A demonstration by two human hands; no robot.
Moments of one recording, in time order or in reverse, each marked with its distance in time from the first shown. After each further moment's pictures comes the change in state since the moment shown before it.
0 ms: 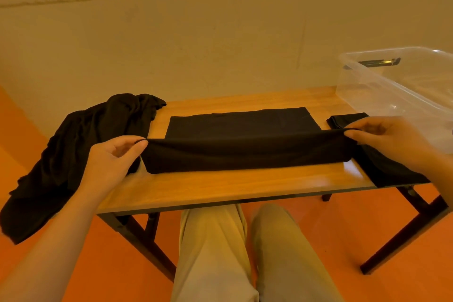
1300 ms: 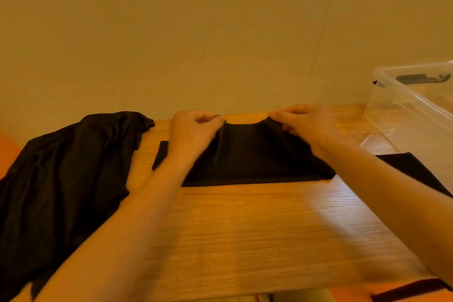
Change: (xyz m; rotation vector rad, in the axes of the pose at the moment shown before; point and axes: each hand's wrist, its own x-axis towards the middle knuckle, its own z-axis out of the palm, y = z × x) left_hand 0.153 0.068 0.156 -0.042 -0.083 -0.195; right_hand 0.180 -0.075 0.123 0.350 0.049 0.348
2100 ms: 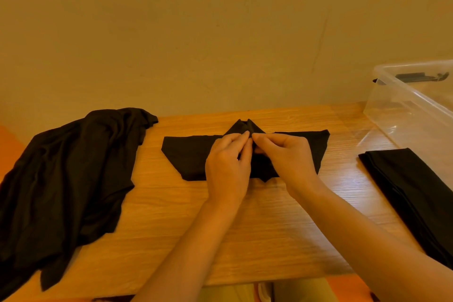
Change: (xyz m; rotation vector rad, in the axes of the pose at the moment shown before) left_hand -0.070 -0.025 0.056 0.147 0.257 0.469; right_hand -0.066 0.030 0.050 0.150 0.015 -0.168
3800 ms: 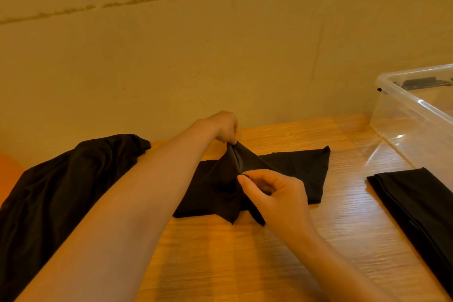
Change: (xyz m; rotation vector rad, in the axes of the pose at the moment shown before) left_hand 0.184 -0.052 0.076 0.578 -1.134 -0.043; right_hand -0.002 0.016 -0.003 -0.070 -0.113 -0.291
